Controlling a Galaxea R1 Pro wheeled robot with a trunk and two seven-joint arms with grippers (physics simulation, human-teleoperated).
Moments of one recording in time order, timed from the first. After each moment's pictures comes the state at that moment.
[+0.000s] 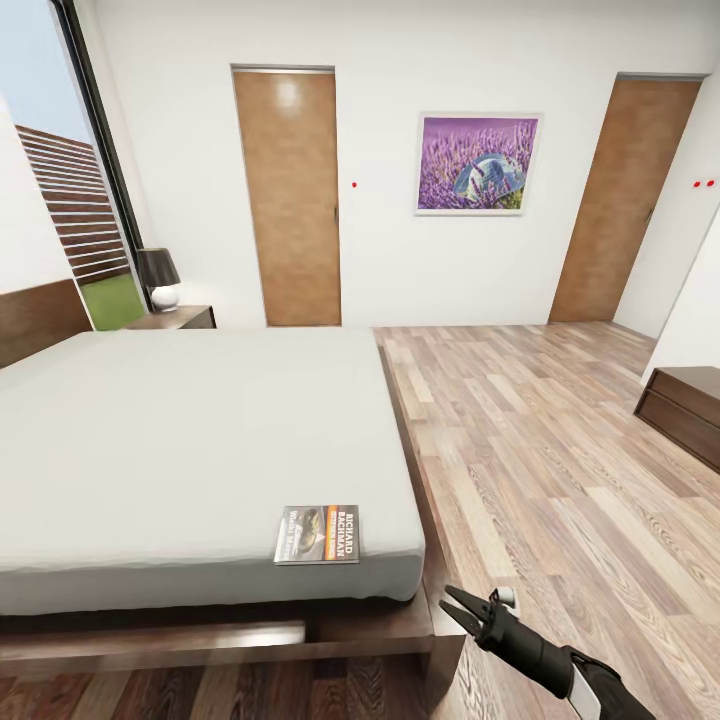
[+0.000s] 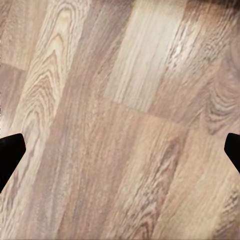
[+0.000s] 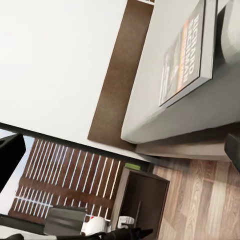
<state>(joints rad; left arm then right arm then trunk) -0.14 0.51 -0.40 0.00 0.83 -0.20 -0.23 -0.49 -0.11 -0.47 -0.33 -0.08 0.46 1.51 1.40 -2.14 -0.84</state>
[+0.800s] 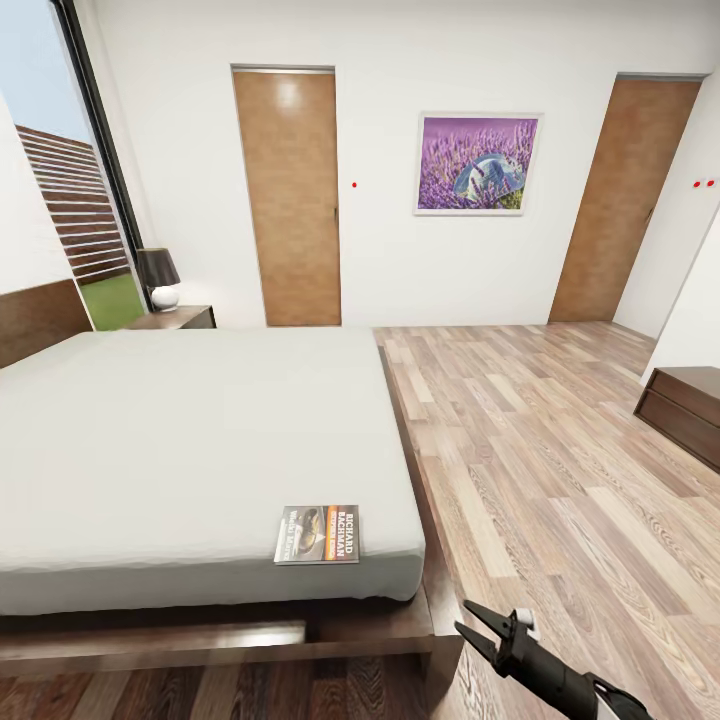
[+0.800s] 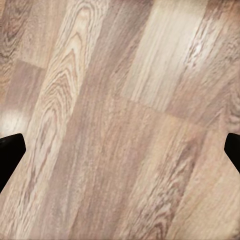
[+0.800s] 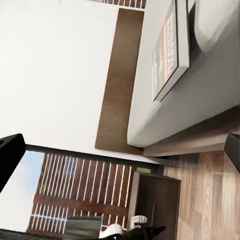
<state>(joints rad) -0.14 0.51 -0.40 0.00 0.83 -0.20 -0.16 -0.49 -0.17 -0.50 -0.19 -0.08 0.48 1.55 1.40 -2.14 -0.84</state>
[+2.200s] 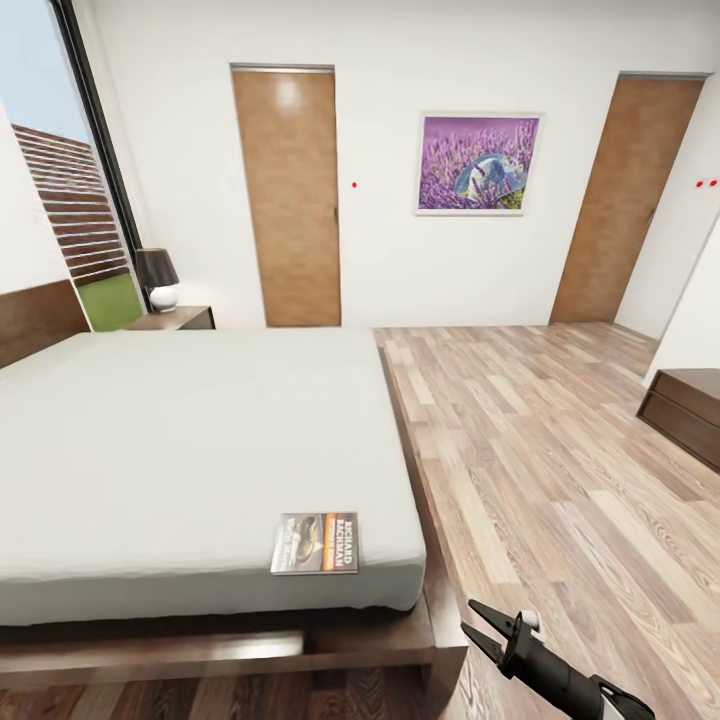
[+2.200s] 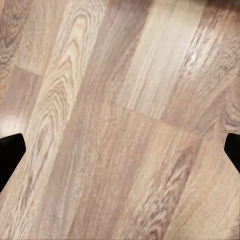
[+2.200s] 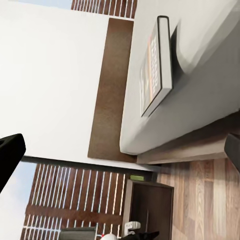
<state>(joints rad) -0.14 0.51 -0.40 0.00 0.83 -0.20 -0.16 -0.49 -0.18 -0.53 -0.18 -0.08 0.48 1.51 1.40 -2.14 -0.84</state>
